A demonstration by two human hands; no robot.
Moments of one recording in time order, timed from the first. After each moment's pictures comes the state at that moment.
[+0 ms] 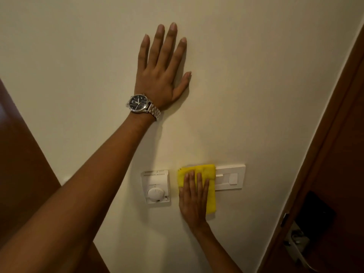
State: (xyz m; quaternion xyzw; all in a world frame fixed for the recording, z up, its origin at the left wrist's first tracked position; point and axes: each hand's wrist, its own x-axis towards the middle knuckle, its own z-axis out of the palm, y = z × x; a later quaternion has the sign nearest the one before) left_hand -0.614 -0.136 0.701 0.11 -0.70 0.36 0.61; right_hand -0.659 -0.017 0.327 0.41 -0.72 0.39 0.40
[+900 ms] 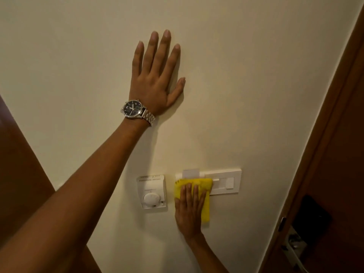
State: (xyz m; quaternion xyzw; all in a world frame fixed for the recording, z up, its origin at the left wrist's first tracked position) left_hand -0.613 -0.136 0.699 0.11 -0.71 0.35 0.60; right_hand -0.654 -0.020 0.298 0.40 -0.71 0.42 0.41
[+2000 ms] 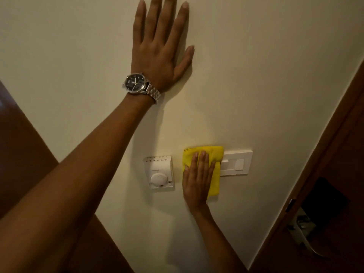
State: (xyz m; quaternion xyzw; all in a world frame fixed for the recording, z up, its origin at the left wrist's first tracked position) left_hand -0.614 -0.134 0.697 0.12 -0.70 0.35 0.61; right_hand -0.650 -0.026 0.345 0.35 -0.71 0.46 0.41
